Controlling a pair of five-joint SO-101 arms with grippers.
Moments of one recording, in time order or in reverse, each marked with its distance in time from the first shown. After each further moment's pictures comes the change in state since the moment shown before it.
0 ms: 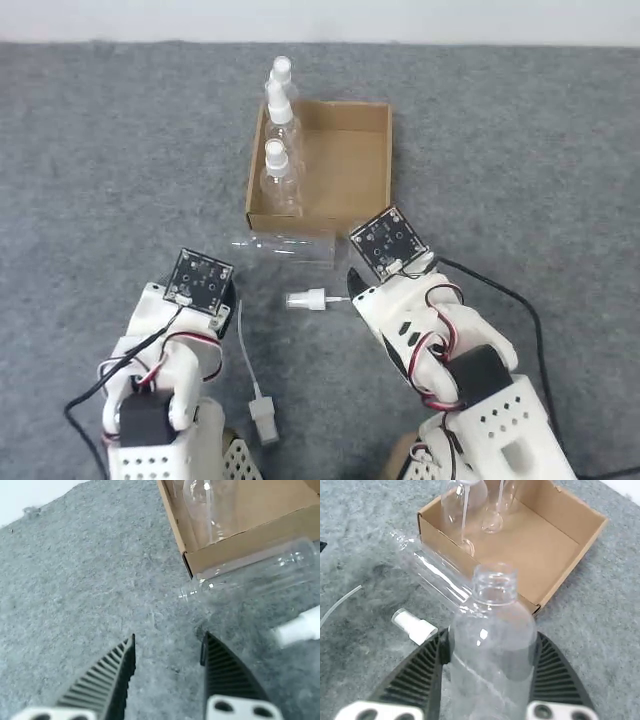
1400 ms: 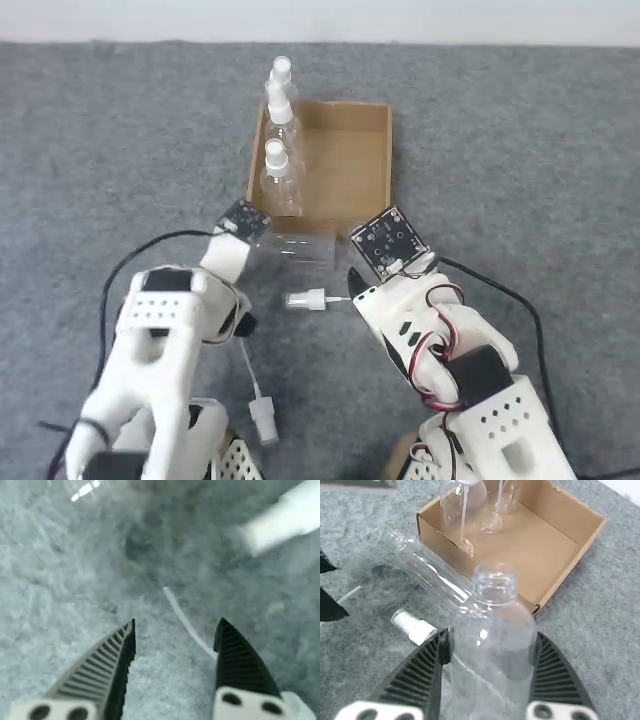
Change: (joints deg) left arm 4.0 72.2 -20.5 -9.6 -3.9; right arm 0.2 -0.1 0.0 0.0 0.0
